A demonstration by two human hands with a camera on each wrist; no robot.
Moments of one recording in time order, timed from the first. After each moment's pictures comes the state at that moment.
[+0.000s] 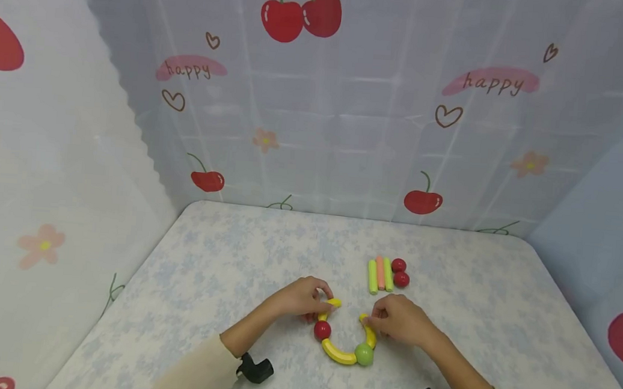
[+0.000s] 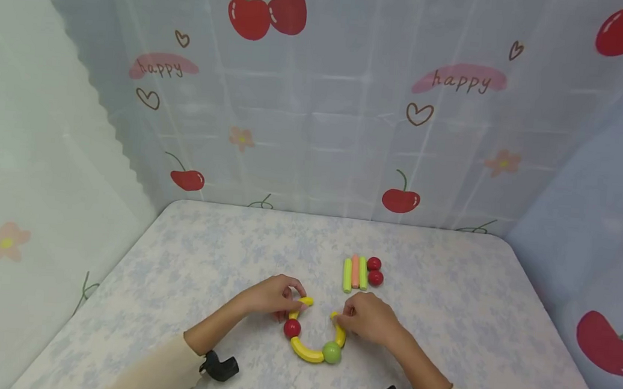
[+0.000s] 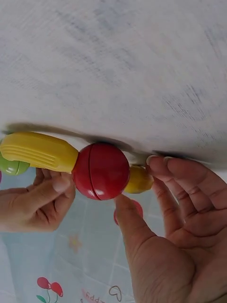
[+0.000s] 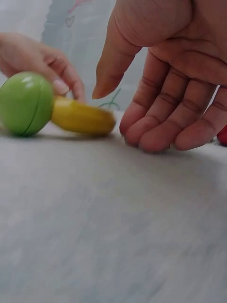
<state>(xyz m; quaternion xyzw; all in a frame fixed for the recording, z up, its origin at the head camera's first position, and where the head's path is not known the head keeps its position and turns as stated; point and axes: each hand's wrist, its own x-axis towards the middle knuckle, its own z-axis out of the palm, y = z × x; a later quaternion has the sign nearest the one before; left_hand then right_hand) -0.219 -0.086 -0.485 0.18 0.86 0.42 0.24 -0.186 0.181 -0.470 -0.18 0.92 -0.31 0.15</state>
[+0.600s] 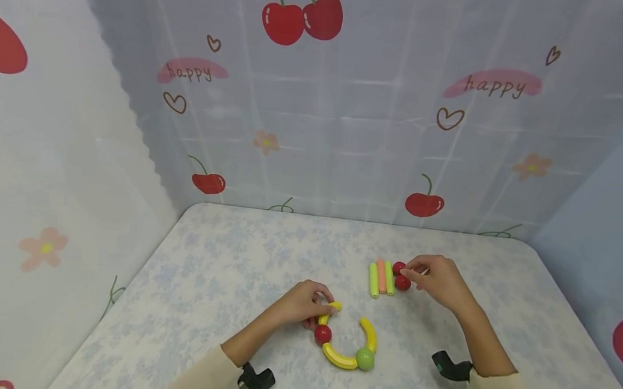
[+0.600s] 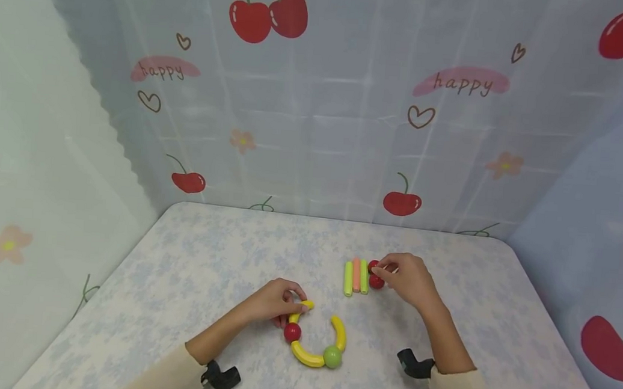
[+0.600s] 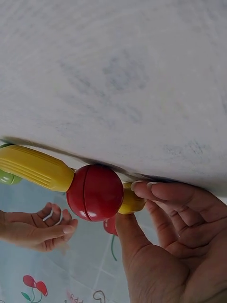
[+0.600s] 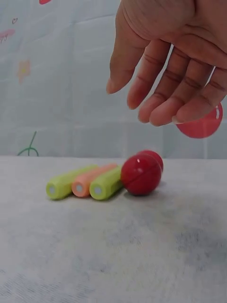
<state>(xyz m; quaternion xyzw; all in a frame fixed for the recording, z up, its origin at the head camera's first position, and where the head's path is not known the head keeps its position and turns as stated) -0.218 -0.088 -0.503 0.18 0.84 0.48 0.21 -0.237 0.237 -0.435 -0.11 0.93 -0.34 0.02</state>
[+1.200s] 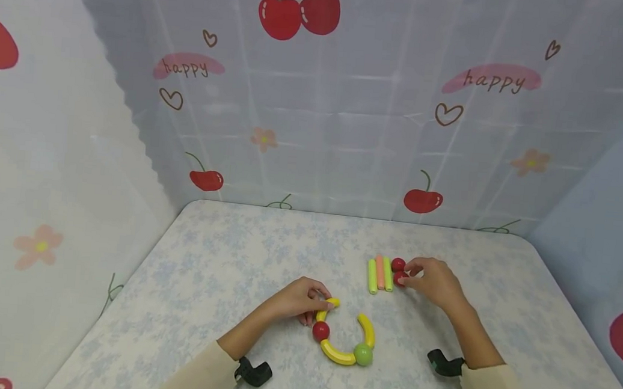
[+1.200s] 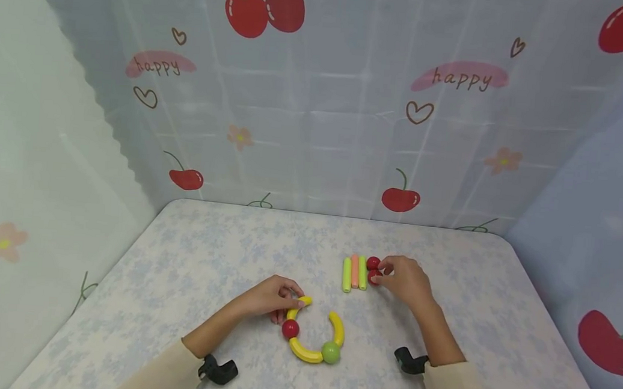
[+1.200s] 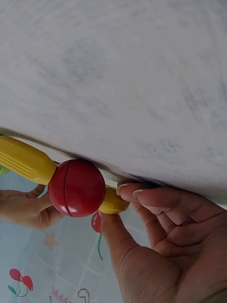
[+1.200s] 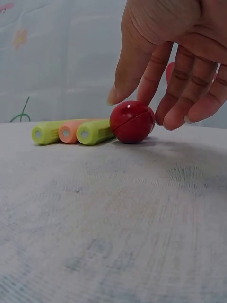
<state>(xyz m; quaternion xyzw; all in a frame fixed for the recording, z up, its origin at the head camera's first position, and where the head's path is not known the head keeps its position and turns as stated) -0.223 -0.094 -0.508 0.18 0.81 0.50 0.24 -0.246 0.239 -0.464 -0.06 0.96 -0.28 0.04</state>
